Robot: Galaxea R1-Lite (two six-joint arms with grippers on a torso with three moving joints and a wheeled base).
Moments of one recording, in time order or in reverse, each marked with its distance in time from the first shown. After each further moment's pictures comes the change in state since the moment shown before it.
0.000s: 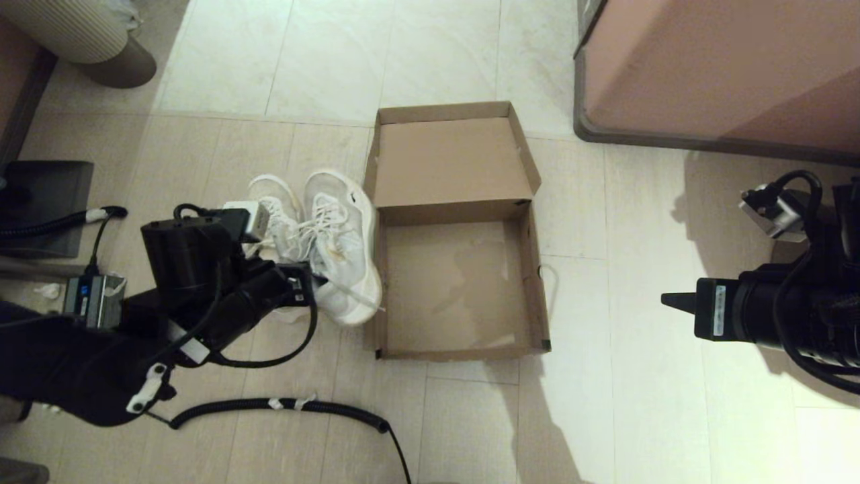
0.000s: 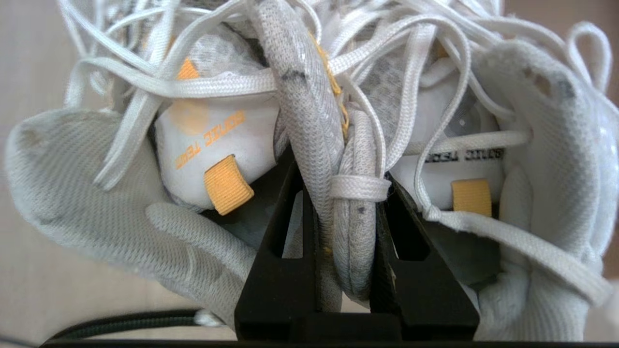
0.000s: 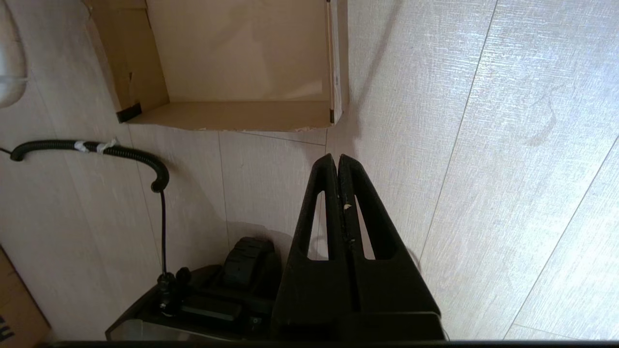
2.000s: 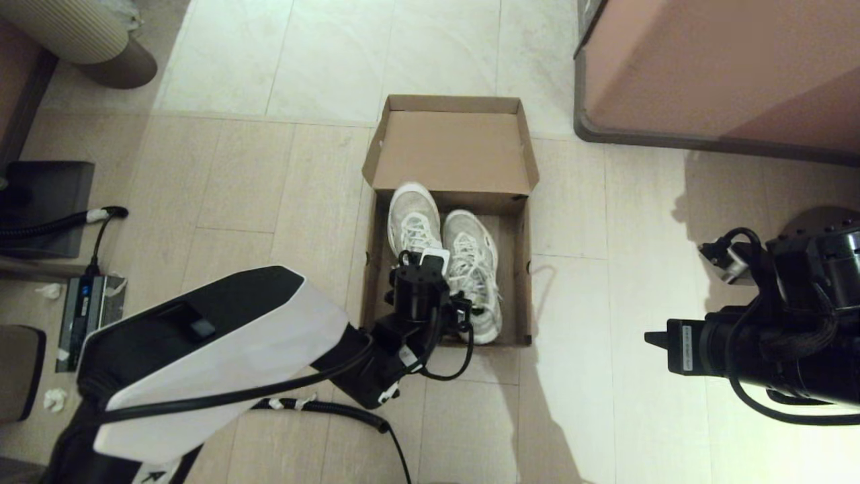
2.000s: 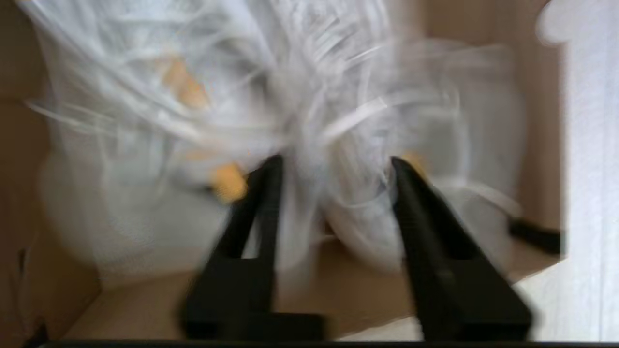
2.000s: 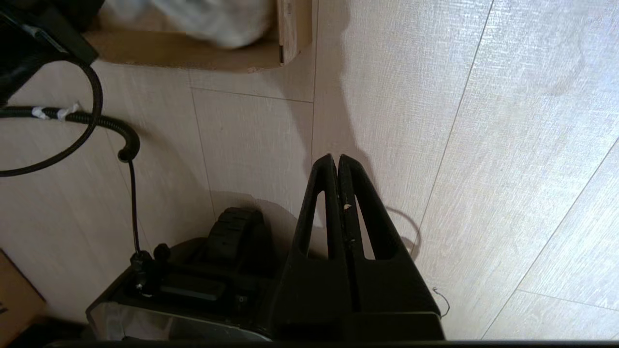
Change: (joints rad) left arm -0.362 0.650 -0.559 -0.089 0.079 -0.020; right arm -0.031 0.089 0.137 -0.110 0.031 0.011
